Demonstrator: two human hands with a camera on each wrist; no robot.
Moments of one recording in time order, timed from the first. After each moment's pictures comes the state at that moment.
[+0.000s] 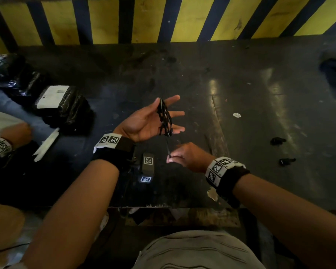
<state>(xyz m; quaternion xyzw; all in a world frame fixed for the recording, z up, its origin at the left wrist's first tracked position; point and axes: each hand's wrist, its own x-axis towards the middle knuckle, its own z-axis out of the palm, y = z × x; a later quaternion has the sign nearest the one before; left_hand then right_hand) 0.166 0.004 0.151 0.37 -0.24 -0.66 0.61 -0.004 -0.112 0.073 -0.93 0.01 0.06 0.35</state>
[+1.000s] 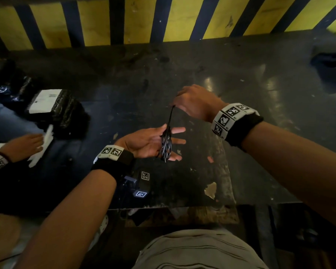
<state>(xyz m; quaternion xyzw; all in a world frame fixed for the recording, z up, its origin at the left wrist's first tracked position) 0.143 0.013 0.121 0.43 -0.20 -0.74 0.48 0.037 -0.182 0.194 -1.00 -0.04 -0.05 -0.01</state>
